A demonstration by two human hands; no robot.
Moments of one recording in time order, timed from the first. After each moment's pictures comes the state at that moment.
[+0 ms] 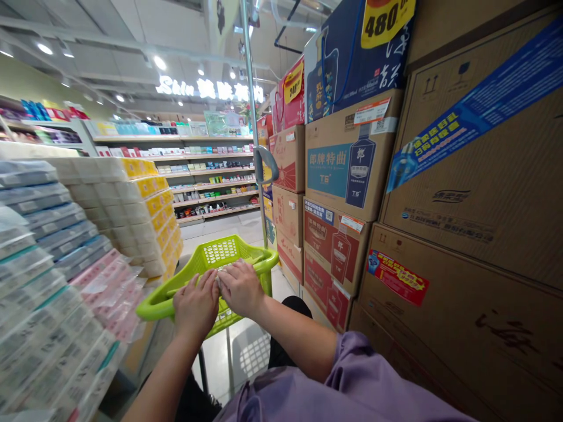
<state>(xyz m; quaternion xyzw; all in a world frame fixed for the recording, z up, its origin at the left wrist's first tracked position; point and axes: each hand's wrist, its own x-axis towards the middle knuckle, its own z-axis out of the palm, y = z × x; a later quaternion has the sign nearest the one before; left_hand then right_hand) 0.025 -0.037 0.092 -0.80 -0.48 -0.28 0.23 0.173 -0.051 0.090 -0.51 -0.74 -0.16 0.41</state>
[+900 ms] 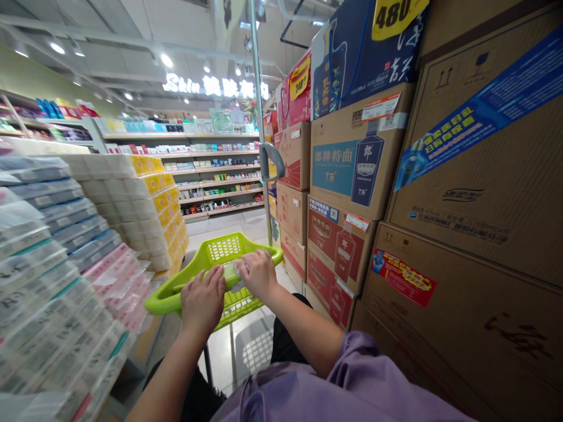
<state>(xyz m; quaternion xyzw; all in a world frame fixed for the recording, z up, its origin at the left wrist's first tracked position) 0.027 -0.043 0.092 -0.79 -0.49 -0.27 0.23 0.183 -0.051 0.093 -0.59 -0.68 -0.10 0.42</state>
